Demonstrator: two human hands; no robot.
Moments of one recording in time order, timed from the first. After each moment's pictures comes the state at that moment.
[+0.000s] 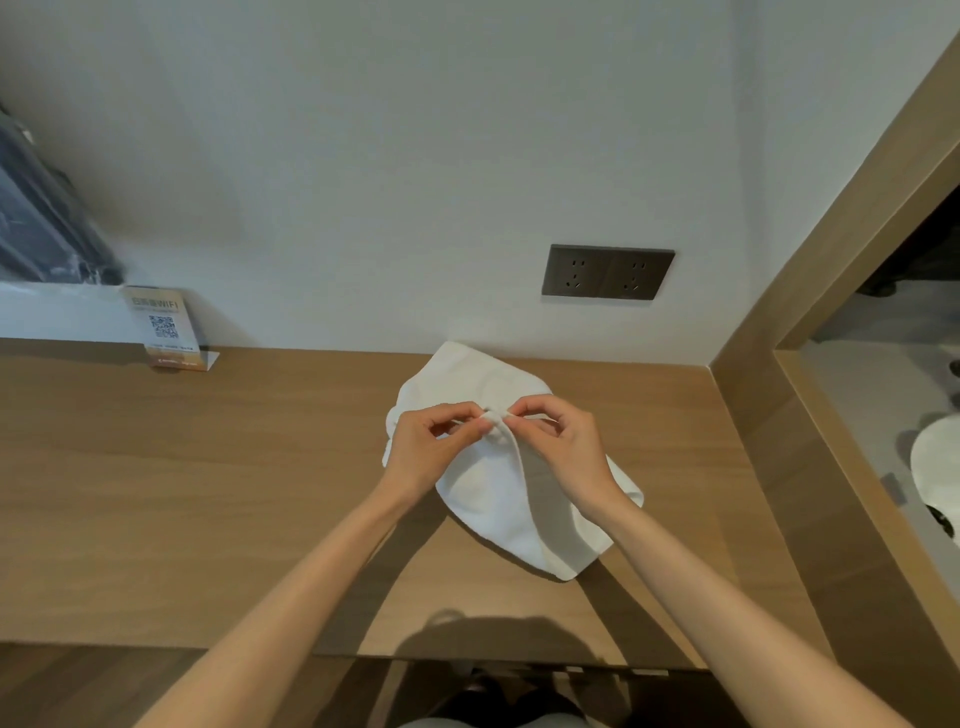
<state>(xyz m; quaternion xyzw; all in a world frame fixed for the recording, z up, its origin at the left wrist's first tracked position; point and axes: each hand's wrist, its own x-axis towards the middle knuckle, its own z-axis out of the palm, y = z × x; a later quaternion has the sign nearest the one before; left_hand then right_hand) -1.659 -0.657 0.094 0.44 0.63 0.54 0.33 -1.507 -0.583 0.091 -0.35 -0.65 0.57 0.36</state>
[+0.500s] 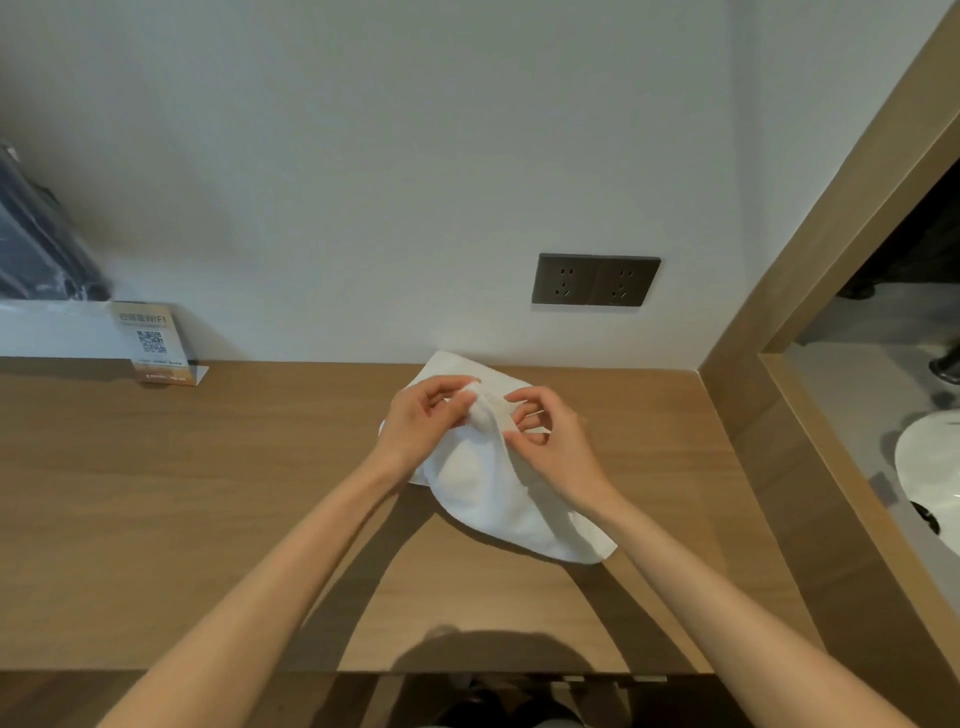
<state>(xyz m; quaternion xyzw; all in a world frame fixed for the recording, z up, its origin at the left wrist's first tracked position) -1.672 -0.636 0.115 0.42 0.63 0.55 0.36 -1.509 -0.572 0.088 -0.39 -0.72 0.48 0.33</state>
